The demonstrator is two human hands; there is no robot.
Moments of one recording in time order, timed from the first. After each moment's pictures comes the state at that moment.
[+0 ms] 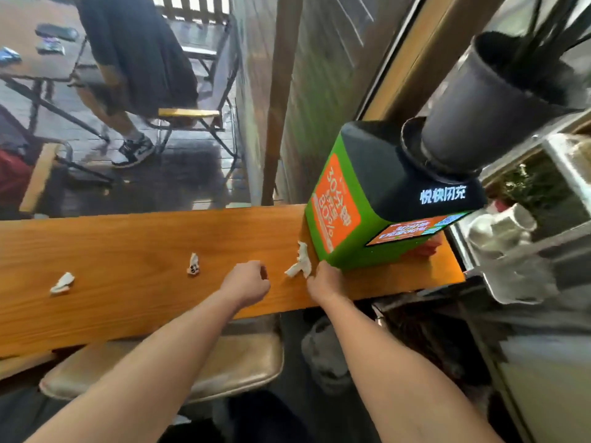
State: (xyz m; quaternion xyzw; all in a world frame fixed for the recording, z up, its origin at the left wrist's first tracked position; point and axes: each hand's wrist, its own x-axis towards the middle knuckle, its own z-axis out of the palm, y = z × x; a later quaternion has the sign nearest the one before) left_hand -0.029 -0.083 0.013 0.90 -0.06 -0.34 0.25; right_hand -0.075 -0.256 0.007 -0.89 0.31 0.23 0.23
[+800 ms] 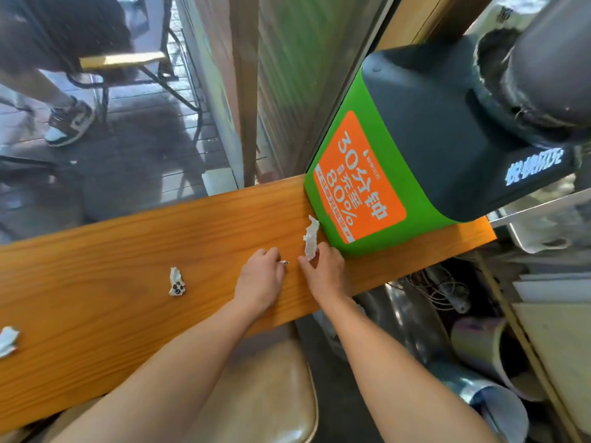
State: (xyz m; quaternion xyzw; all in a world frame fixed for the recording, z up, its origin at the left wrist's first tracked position) left_hand 0.014 -0.117 -0.090 0.91 -0.16 -0.26 0.29; right_hand -0.039 -0.247 -0.079 -0.88 0.37 0.13 0.26
